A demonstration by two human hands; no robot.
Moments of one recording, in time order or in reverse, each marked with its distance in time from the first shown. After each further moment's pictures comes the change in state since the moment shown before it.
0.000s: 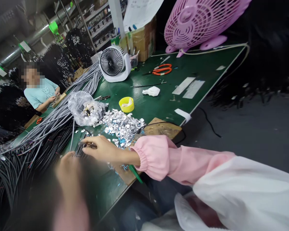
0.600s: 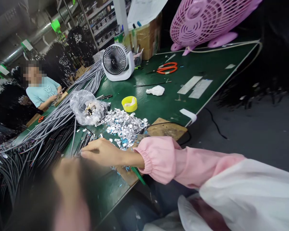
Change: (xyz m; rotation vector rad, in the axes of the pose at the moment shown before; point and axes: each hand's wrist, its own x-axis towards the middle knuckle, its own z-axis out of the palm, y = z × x) left_hand -0.002 -0.002 -0.004 0.063 0.073 0.128; right_hand -0.004 0.000 -0.001 -0.069 -0.080 -0.201
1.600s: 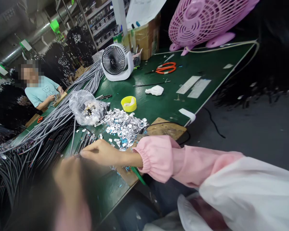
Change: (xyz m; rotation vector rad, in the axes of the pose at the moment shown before) left_hand -0.005 -0.008 -0.001 0.002 -0.098 0.063; right_hand 0.000 0.002 0.006 0.212 -0.037 0.110
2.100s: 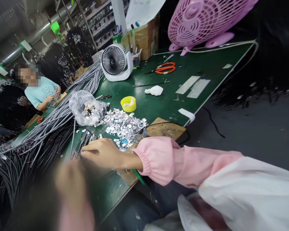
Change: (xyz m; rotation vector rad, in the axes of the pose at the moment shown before) left_hand -0.007 -0.006 0.004 0.226 0.105 0.113; right_hand -0.005 -0.004 0.001 -0.463 0.226 -0.173
